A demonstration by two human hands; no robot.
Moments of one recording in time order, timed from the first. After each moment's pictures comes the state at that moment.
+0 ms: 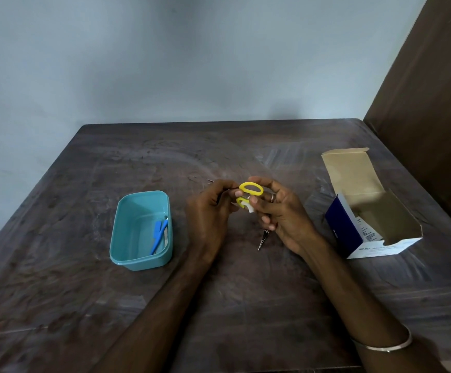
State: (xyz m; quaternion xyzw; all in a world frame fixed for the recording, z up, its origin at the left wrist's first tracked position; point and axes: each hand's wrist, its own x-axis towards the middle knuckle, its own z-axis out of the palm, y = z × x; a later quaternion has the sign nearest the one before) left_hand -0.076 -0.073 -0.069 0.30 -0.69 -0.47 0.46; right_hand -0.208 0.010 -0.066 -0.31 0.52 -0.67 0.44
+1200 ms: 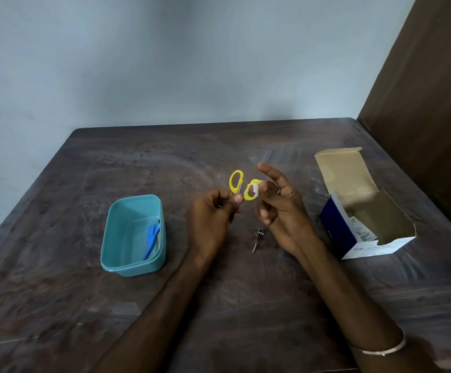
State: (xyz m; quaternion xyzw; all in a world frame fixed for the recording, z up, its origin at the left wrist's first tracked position) left_hand -0.082 -0.066 -0.064 0.32 -0.69 -0.50 0.41; right_hand -0.207 0.014 -0.054 -0.27 0.43 -0.75 0.42
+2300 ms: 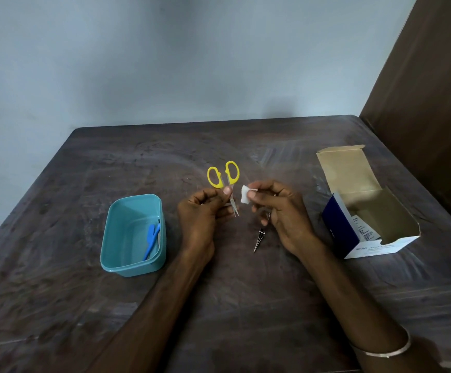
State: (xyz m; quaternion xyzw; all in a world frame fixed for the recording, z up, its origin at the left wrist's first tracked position) left_hand -0.081 -0.067 -0.052 0.38 -0.45 -0.70 0.40; right_hand -0.207 0.010 -0.059 -0.25 0.54 -0.70 0.38
